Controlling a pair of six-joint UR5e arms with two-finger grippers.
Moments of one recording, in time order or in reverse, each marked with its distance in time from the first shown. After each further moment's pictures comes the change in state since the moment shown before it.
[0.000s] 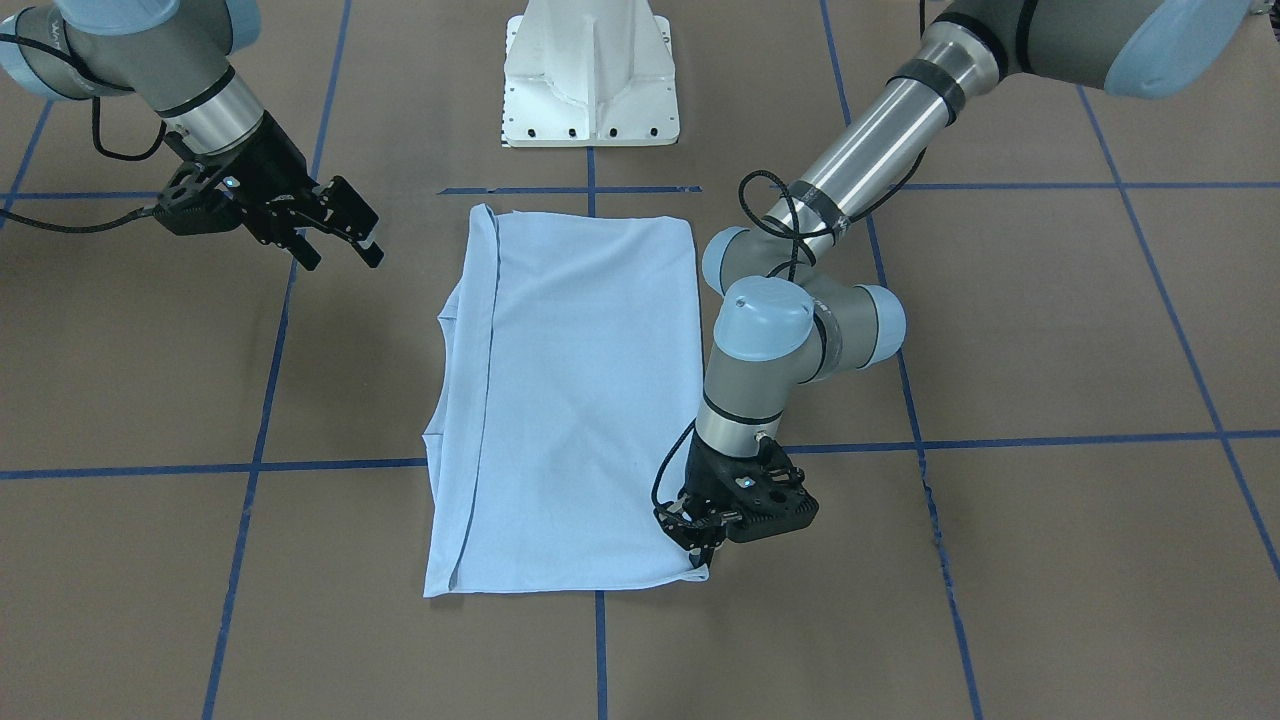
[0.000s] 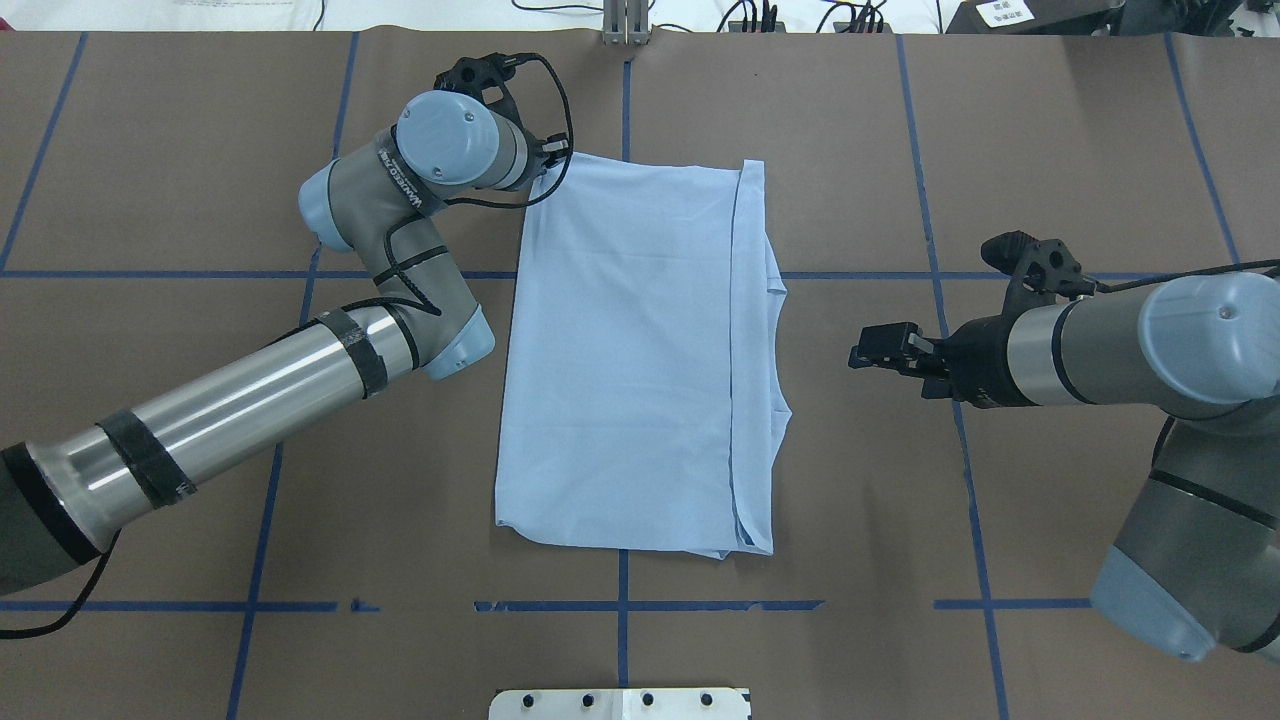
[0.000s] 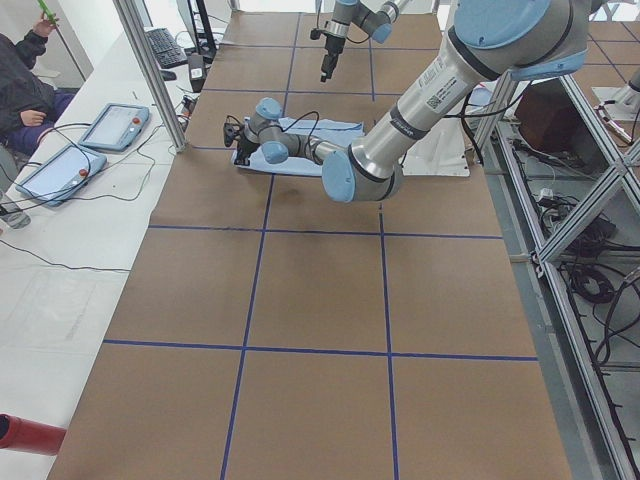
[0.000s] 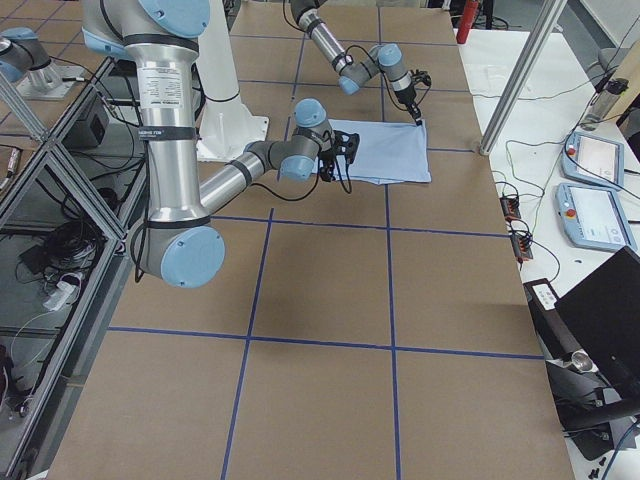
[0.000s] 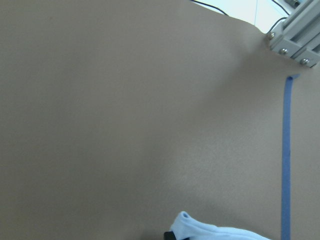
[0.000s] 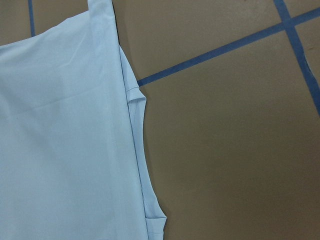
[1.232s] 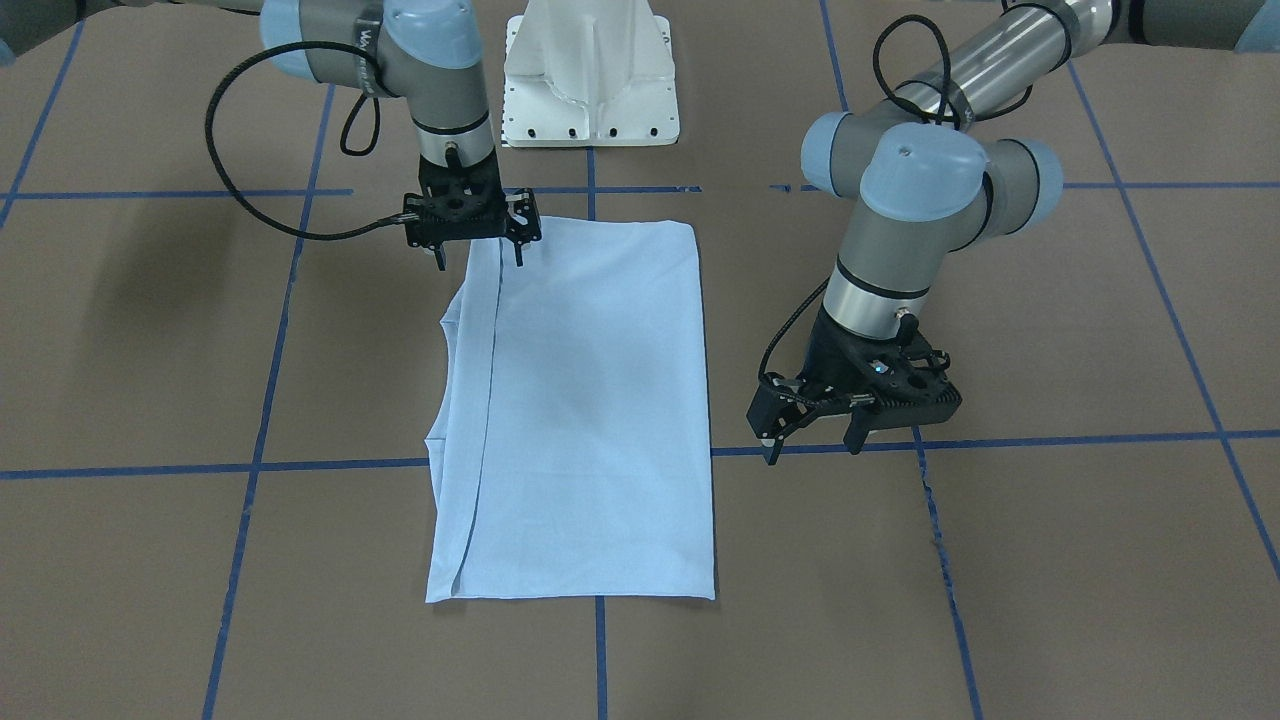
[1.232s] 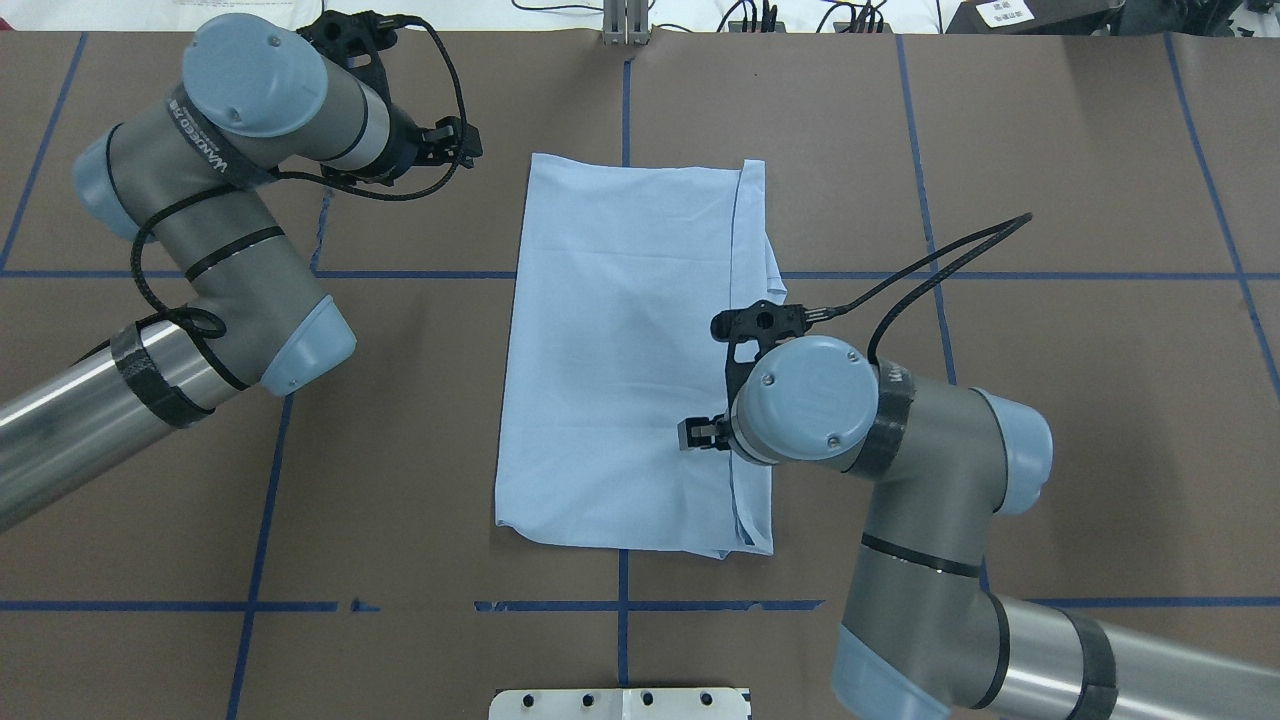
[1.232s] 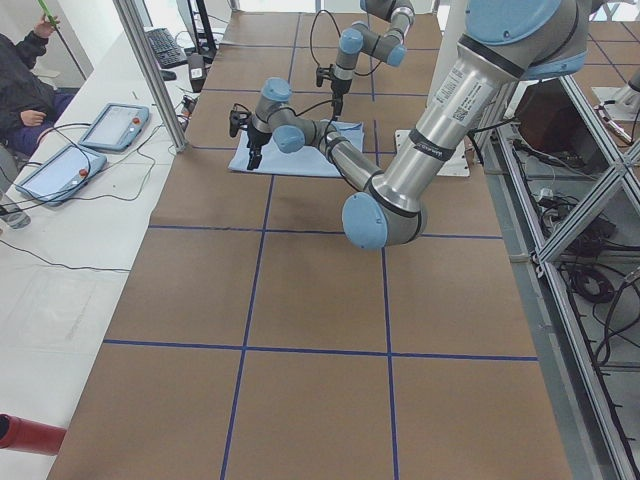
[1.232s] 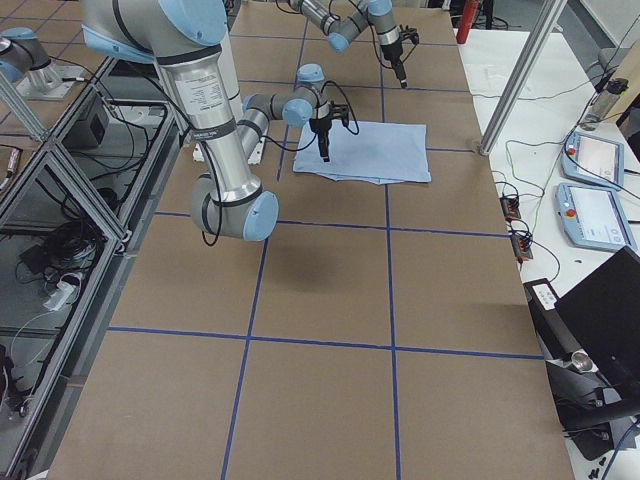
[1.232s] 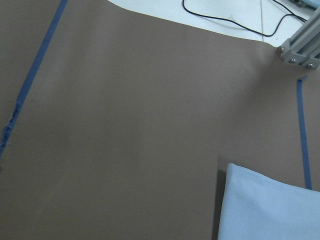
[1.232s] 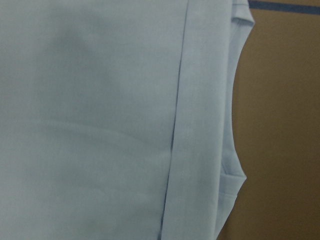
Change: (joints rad) left arm -0.085 0.318 -0.666 0.430 -0.177 0.169; right arm -0.259 0.434 -0.141 -0.668 -0.215 -0.335
